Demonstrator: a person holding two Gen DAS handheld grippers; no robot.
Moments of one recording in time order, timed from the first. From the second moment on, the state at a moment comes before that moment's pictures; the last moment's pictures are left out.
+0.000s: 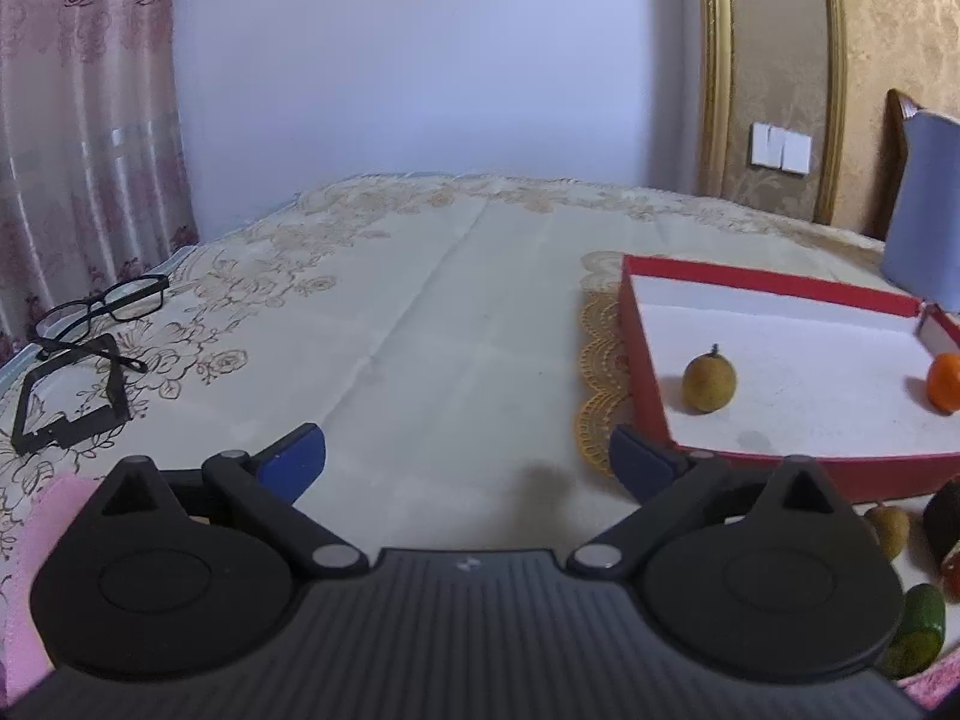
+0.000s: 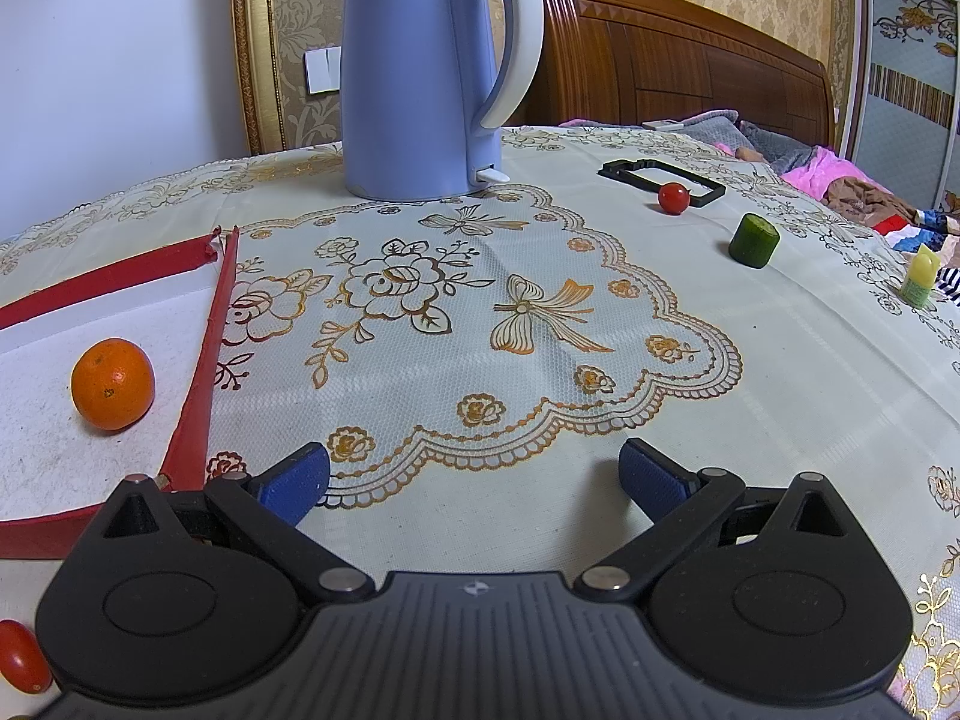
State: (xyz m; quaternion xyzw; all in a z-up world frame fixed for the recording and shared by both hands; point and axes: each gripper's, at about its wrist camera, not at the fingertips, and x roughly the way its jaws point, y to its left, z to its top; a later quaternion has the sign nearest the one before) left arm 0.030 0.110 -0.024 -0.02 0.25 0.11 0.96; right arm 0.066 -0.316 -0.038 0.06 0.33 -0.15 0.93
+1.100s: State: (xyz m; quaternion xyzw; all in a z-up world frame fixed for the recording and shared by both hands) left arm 0.036 0.142 -0.028 -0.13 0.27 0.08 0.95; right arm -0.031 -0.215 -0.030 -0.04 0.30 0.15 0.94
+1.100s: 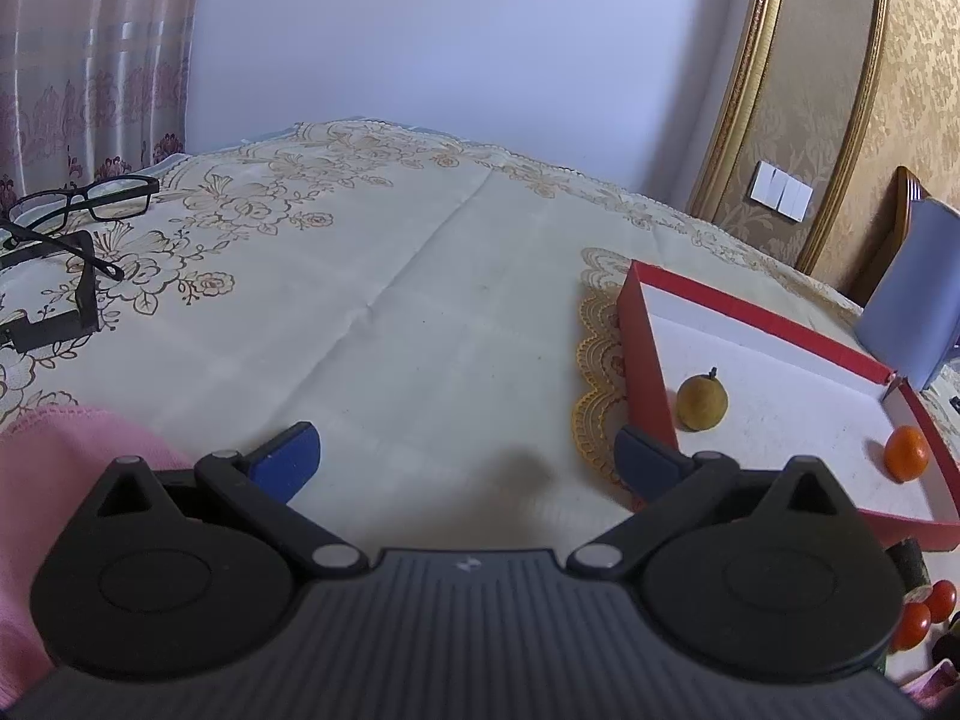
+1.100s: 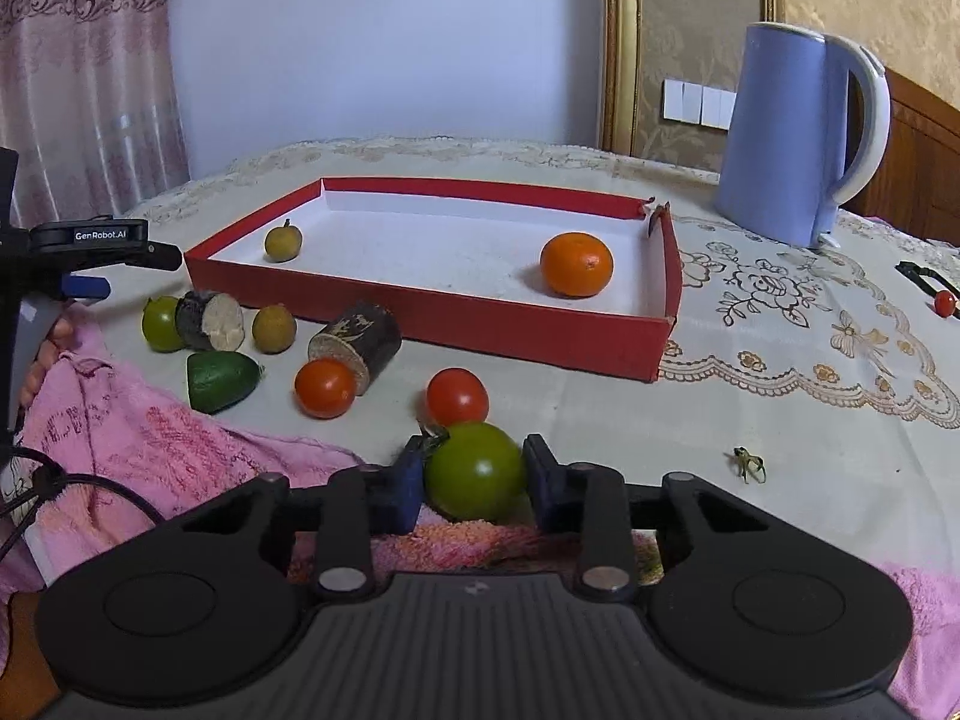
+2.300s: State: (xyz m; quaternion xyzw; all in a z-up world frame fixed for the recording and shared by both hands) left arm 0.036 0.141 -0.030 -0.14 0.27 0.08 0.95; right arm 0.083 -0.235 -0.016 0.00 0.32 0.09 0.94
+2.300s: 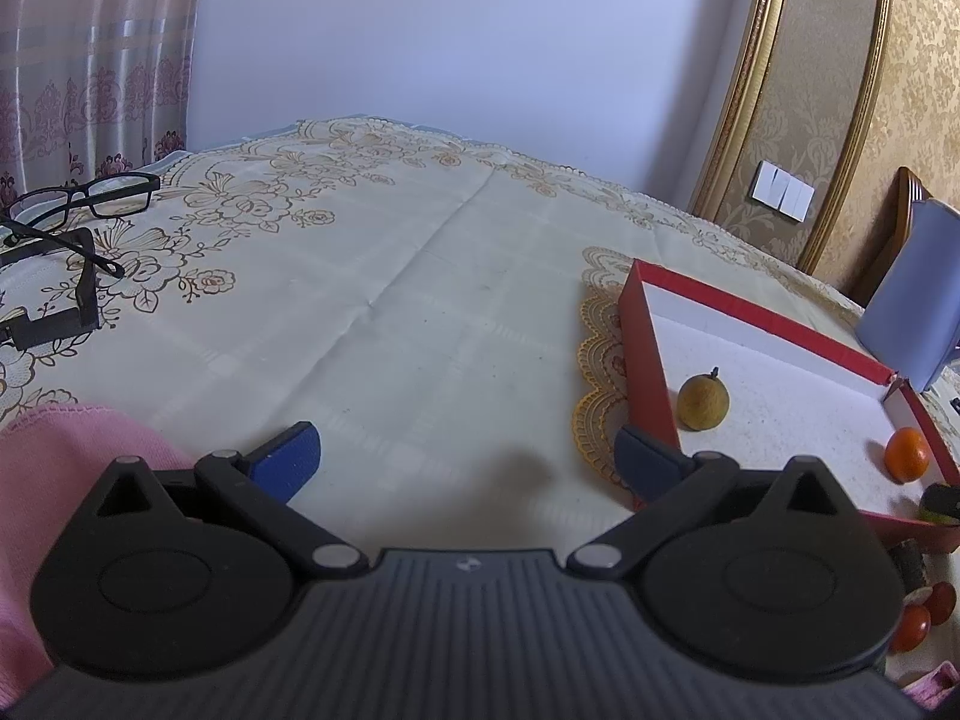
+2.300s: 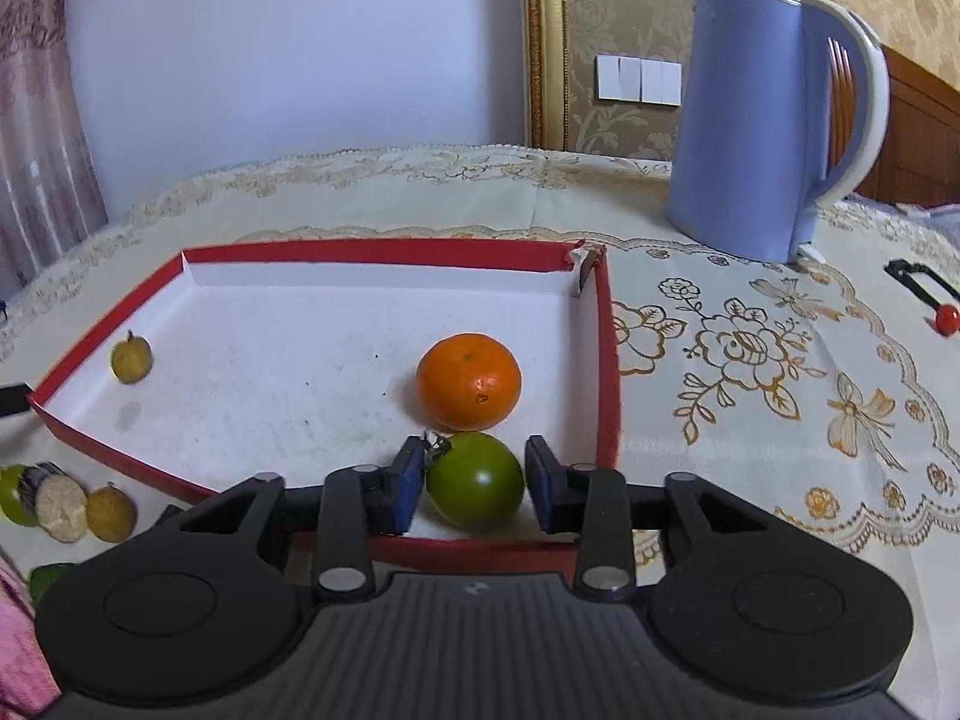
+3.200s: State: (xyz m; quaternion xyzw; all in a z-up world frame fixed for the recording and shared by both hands) left arm 0.027 0.145 -0.028 -0.15 0.26 0.07 0.95; right arm 0.054 -0.318 -0.035 0.09 0.29 -0.09 0.95
